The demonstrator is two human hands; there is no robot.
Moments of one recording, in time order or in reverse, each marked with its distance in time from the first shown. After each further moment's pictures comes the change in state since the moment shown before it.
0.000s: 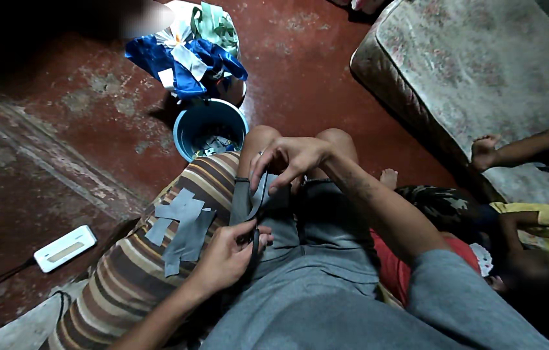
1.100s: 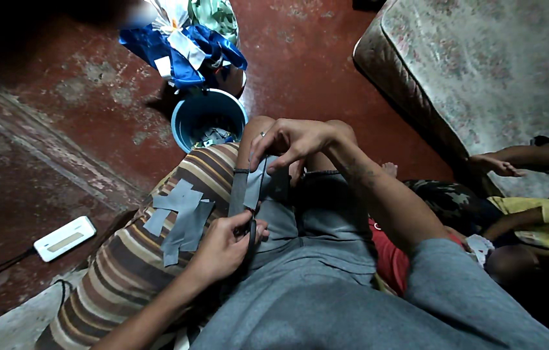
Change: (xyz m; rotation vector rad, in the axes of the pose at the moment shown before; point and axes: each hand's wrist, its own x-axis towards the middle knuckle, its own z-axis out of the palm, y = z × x) left_hand -0.001 0.007 -0.003 0.080 0.003 -0.066; right_hand -0.001 -0.009 -0.010 -0.099 0.052 0.029
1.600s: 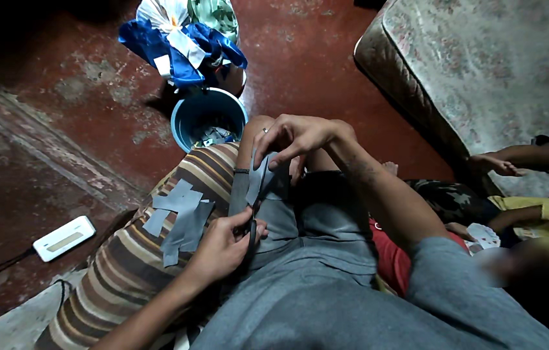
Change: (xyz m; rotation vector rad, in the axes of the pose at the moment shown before) left_hand 0.000 0.000 0.000 -0.013 0.007 -0.020; right_hand -0.002 0.003 -0.009 0.031 -0.028 -0.059
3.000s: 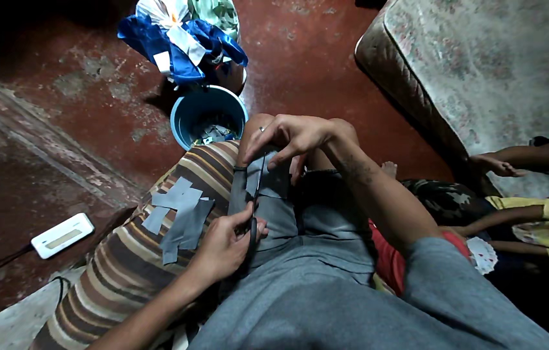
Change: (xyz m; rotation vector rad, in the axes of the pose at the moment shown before) left_hand -0.001 0.004 0.003 0.025 0.004 -0.055; right_hand 0.006 0.002 0.001 -0.144 0.000 -0.022
